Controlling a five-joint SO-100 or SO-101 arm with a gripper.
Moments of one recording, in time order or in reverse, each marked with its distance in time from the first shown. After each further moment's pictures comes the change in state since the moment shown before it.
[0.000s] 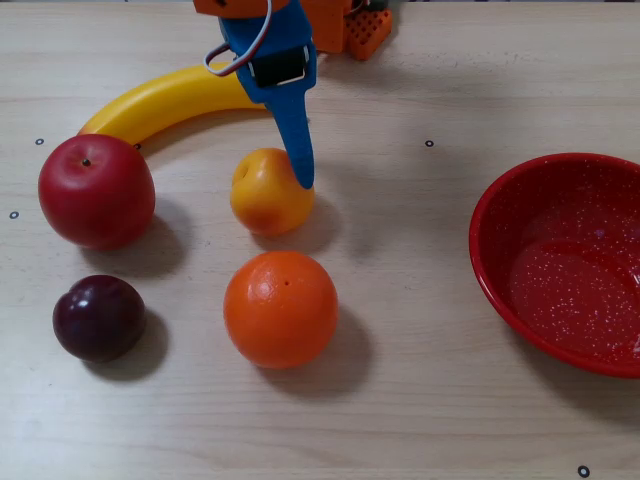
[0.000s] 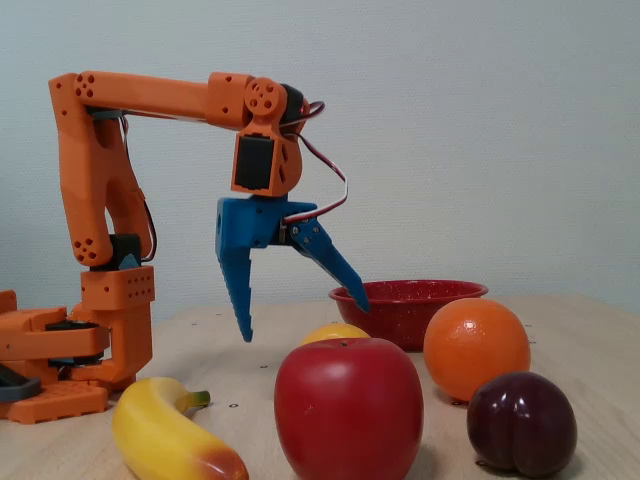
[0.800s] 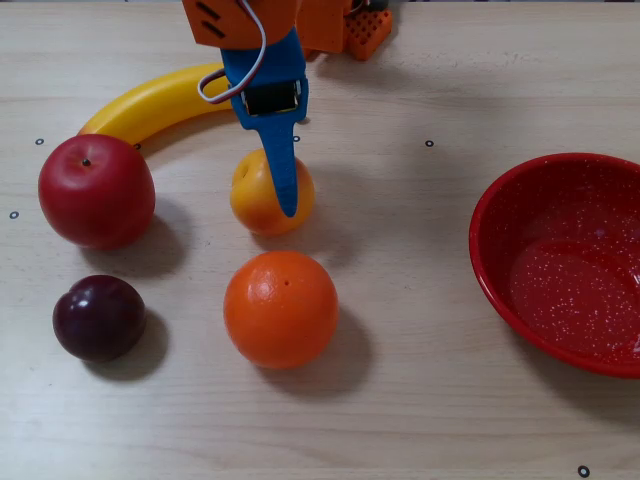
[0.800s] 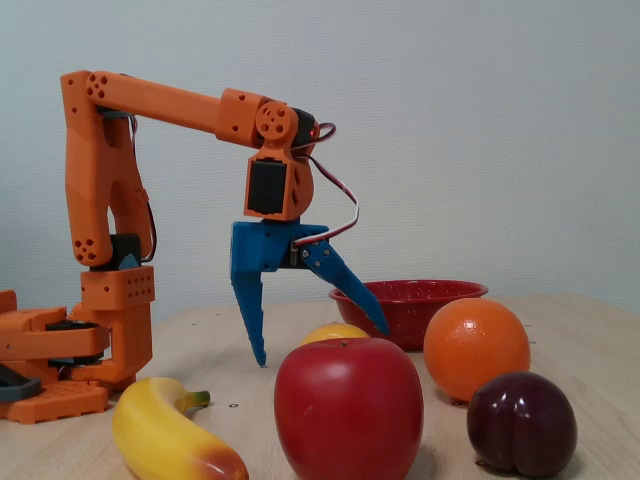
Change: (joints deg) arm 0.0 -5.4 0.4 -6.9 6.0
